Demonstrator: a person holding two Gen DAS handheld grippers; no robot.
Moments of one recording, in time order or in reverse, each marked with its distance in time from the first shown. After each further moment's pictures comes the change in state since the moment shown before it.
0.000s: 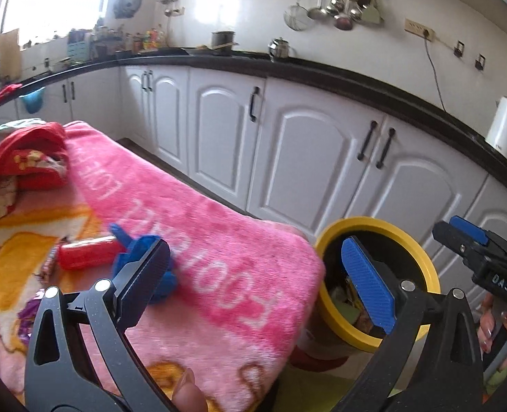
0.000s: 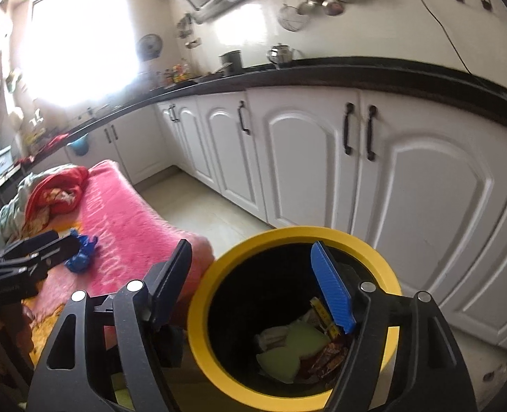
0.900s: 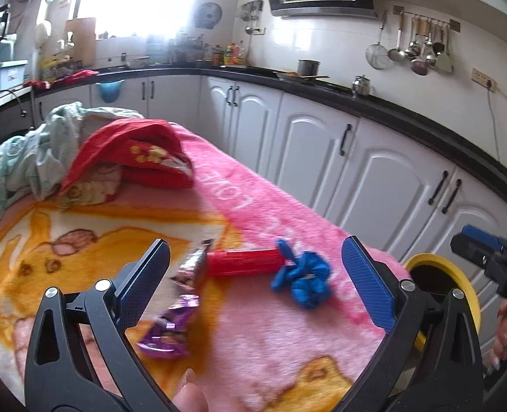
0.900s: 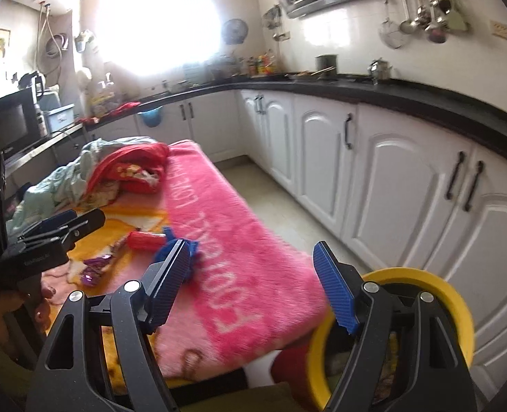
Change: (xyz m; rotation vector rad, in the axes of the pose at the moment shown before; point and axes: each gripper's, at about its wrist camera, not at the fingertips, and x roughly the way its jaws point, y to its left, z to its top) left arm -0.066 0.126 -0.002 -0.151 -0.090 0.236; right arm 0.022 0.142 0.033 -0.193 0.038 0.251
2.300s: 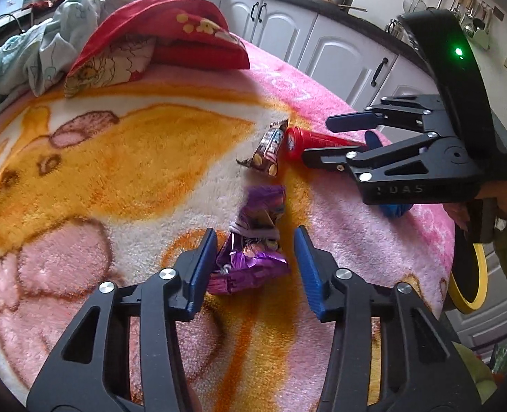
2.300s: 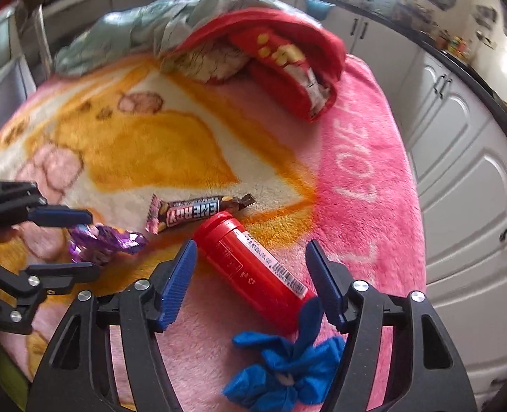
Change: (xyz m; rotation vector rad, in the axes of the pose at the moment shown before) left arm 0.051 0.081 -0.064 -0.109 0.353 -0.038; right arm 0.215 0.176 0.017 -0.686 0.441 0.342
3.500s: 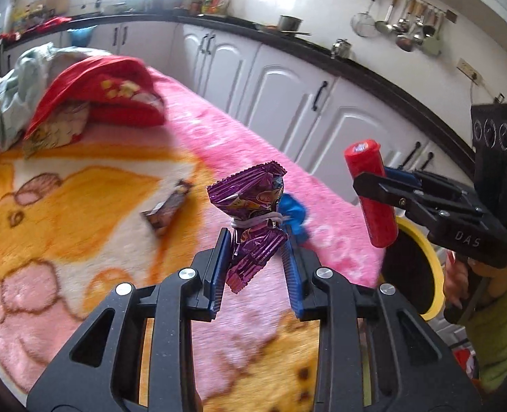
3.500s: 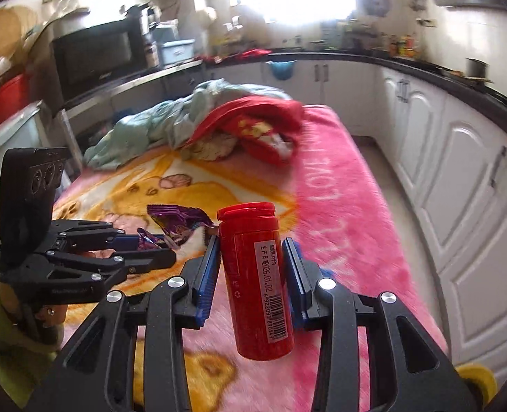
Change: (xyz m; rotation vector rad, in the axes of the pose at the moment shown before) left arm -0.046 -0.086 0.022 0.089 -0.127 -0.160; right arm -0.137 -0.017 -0.086 0.301 -0.355 0.074
